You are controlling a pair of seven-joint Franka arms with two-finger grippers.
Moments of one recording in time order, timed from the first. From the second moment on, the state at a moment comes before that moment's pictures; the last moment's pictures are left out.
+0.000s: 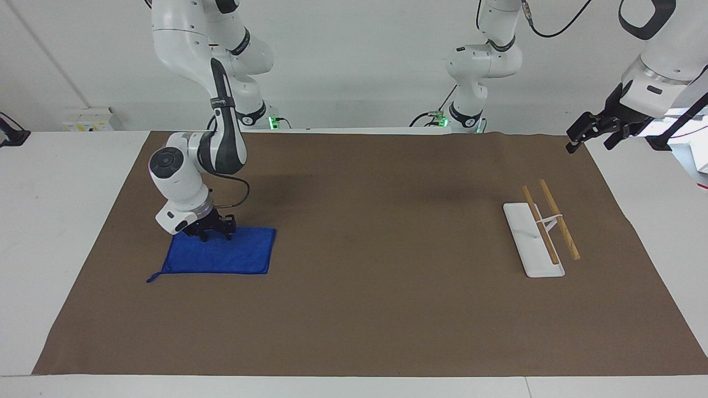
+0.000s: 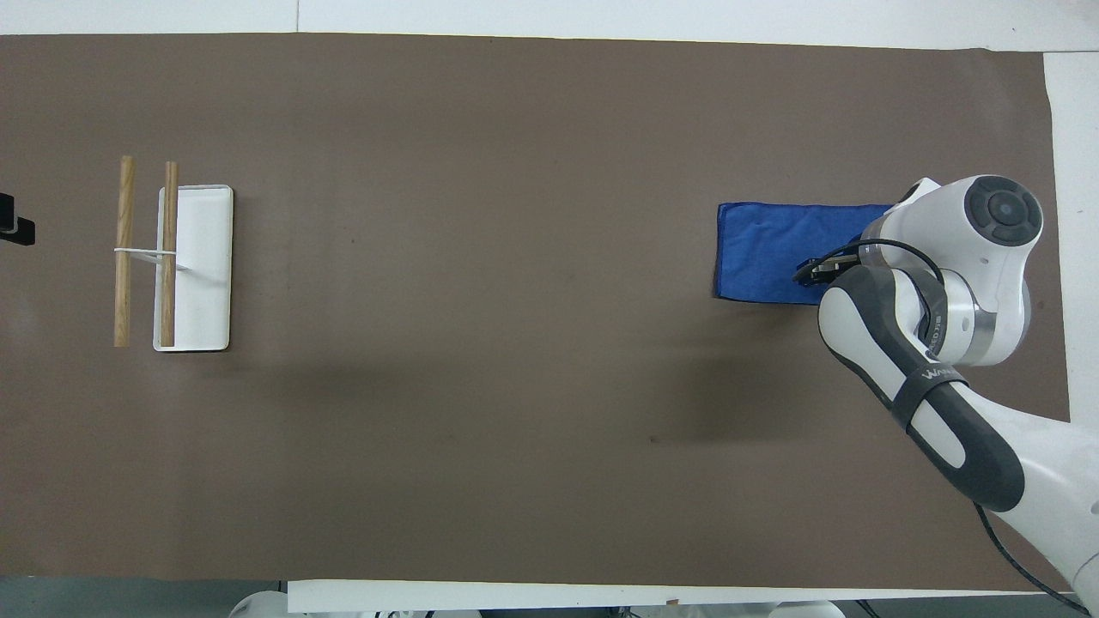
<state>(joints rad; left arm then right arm) -0.04 -0.02 0.04 -1.56 -0.02 1.50 -0.02 0.04 0.24 -0.06 -2.16 0.00 2.38 -0.10</state>
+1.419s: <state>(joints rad) -0.36 -0.05 0.00 -1.78 -0.03 1.85 -0.94 0.05 0.15 0.07 -1.76 0.66 1.77 0.38</state>
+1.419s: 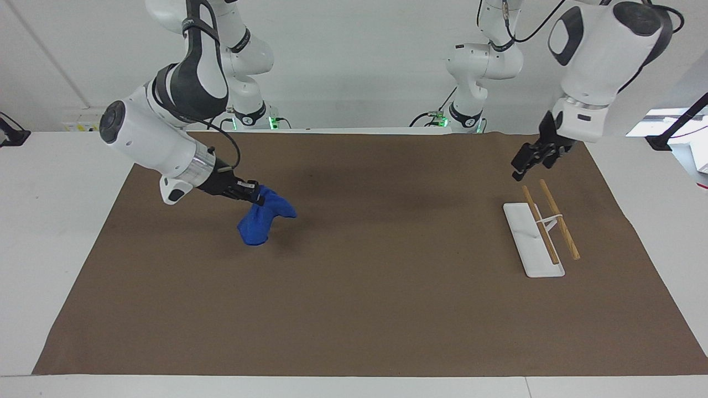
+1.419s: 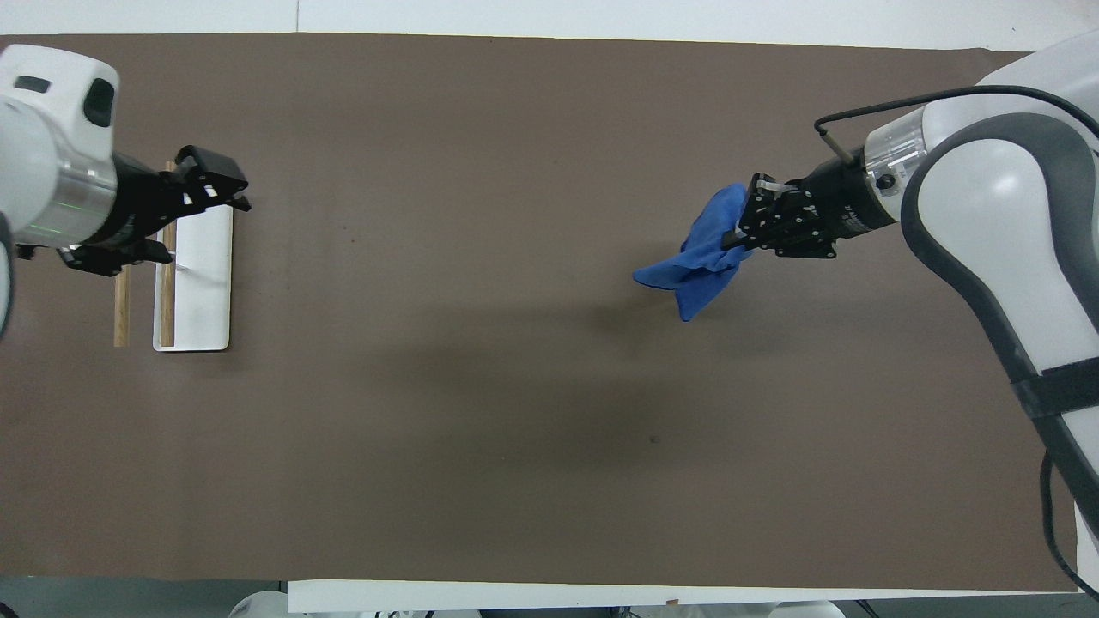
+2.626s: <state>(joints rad) -0.70 0.10 0.00 -1.77 -0.19 2.02 -1.68 0.17 0.14 0.15 -1.78 1.00 1.88 0.89</state>
